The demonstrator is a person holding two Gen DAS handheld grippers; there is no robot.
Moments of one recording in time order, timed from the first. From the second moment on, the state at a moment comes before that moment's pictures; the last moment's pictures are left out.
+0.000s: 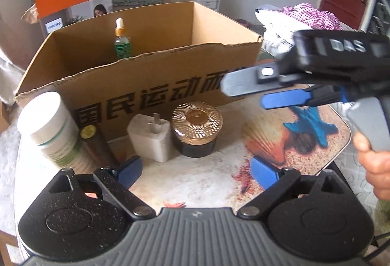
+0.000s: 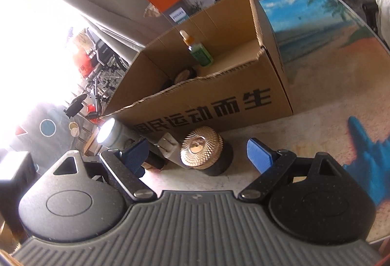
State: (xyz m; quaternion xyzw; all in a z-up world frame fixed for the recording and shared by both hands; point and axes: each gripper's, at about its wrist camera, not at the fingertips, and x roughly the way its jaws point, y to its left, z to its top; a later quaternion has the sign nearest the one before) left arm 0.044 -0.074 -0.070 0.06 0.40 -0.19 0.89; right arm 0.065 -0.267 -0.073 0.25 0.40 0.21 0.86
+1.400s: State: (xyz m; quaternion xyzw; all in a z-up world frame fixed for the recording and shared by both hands) left arm 0.051 -0.138 -0.094 0.08 0.42 -0.28 0.86; right arm 0.082 -0.290 -0.111 0.28 0.47 0.19 0.82
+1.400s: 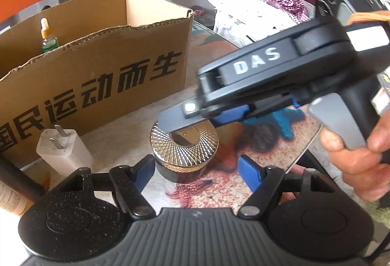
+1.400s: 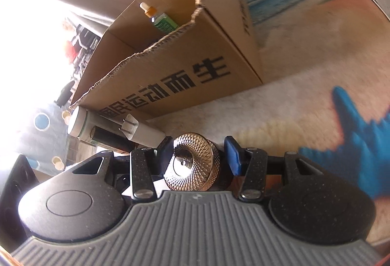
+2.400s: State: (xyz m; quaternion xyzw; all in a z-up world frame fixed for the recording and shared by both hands) left arm 0.073 -0.164 -0.105 0.12 0.42 -0.25 0.87; right arm 0.070 -0.292 -0.118 0.30 0.48 0.18 0.81
